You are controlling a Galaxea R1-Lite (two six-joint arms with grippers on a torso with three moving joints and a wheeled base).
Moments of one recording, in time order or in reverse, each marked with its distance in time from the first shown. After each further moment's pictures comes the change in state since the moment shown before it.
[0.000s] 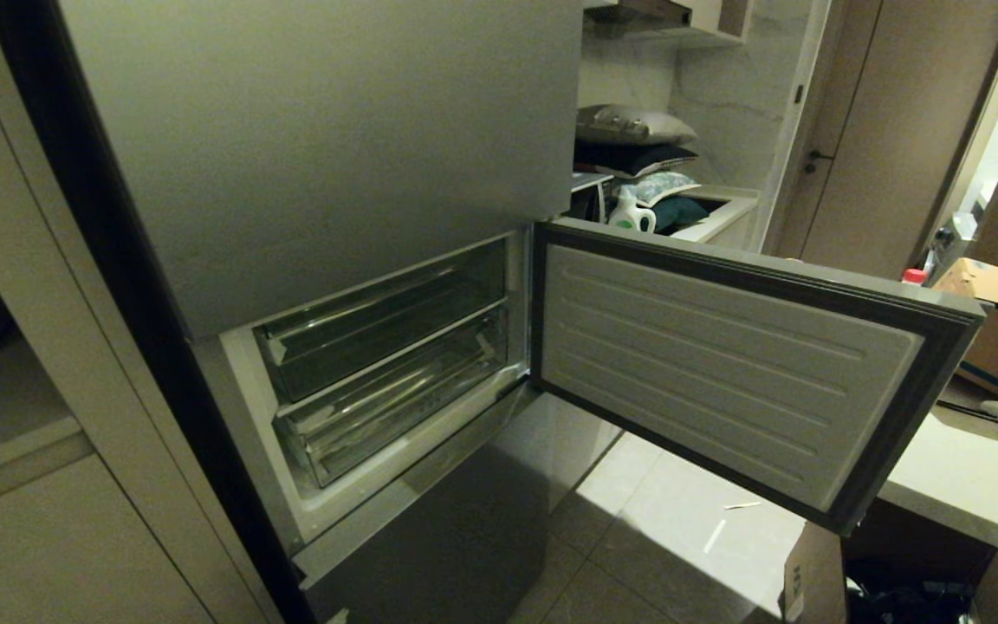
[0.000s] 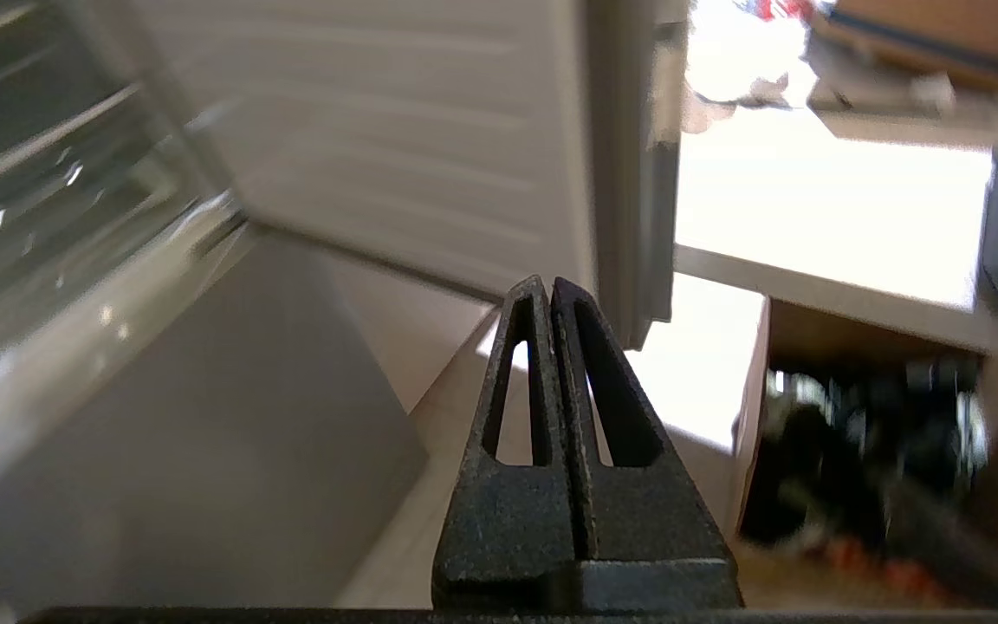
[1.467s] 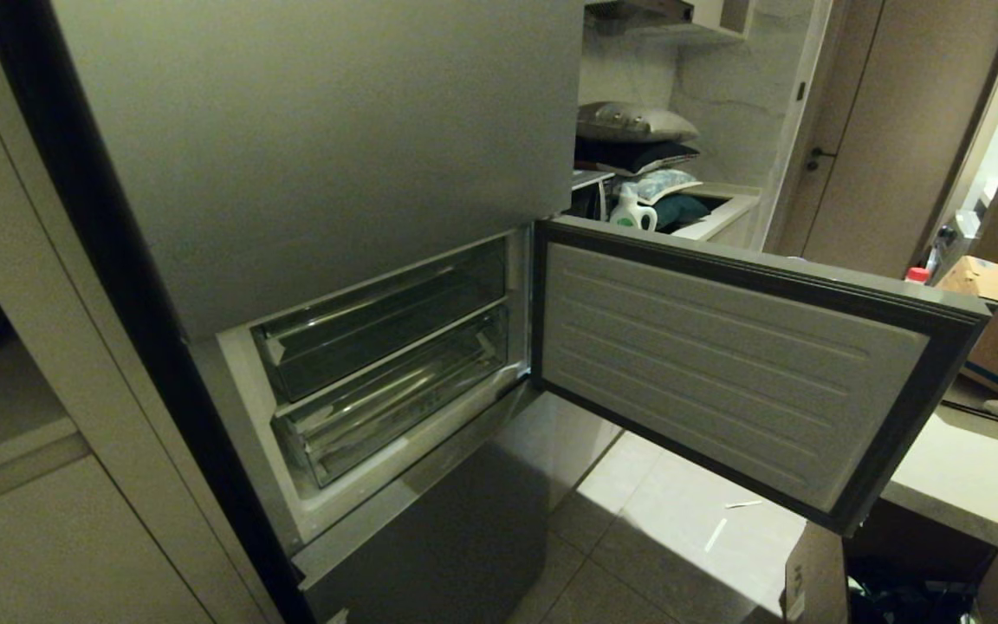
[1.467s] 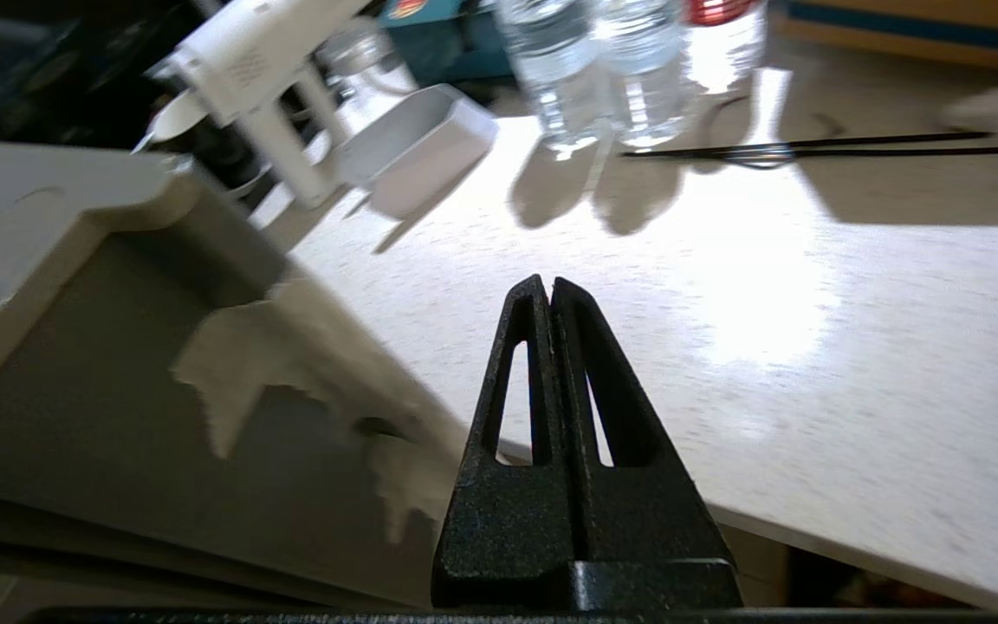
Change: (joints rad) left arm 0.000 0.000 0.000 0.000 0.000 0.000; right arm -0.354 1.258 -0.525 -0.615 0.327 0.038
